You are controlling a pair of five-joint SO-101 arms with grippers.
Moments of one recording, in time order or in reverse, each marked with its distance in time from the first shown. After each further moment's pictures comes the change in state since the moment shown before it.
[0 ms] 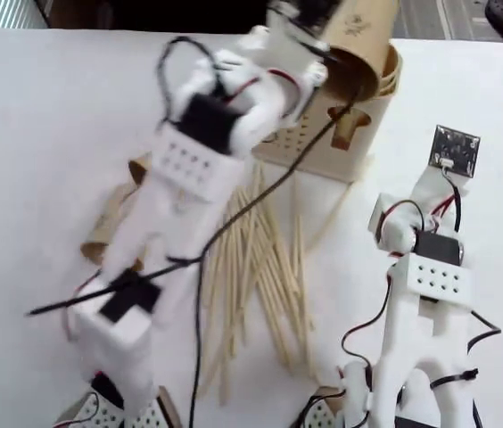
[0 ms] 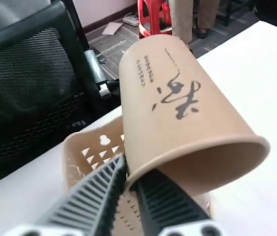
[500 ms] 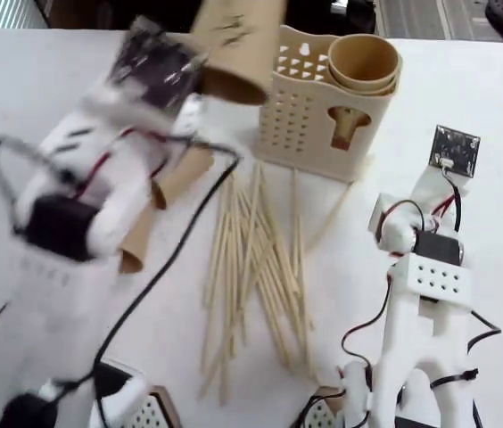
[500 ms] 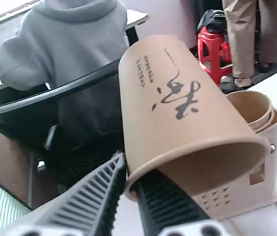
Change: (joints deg) left arm -11.7 -49.8 49.8 -12.4 -9.8; right arm 0.0 0.0 0.0 0.0 0.0
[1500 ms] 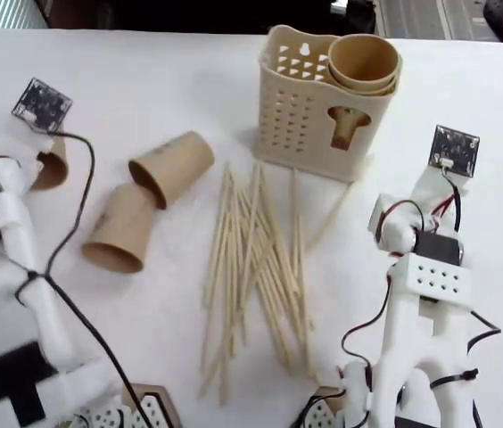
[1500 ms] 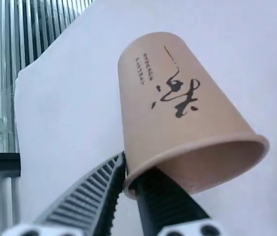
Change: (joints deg) left arm -47.1 17.7 28.0 -17.2 -36.0; right arm 0.0 0.0 0.0 0.0 0.0
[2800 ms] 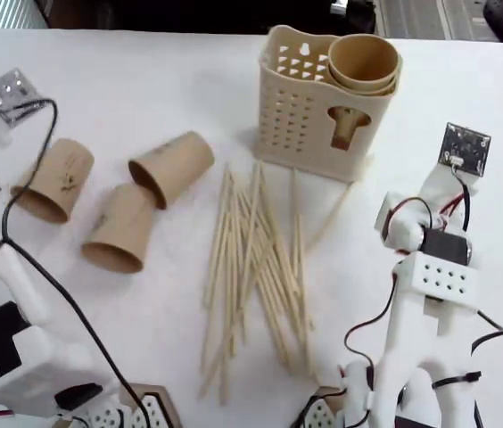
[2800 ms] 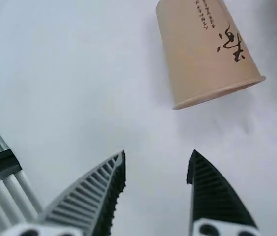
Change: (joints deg) left arm -7.2 15.0 -40.4 43.8 -22.9; right arm 1.5 0.1 -1.8 2.5 0.0
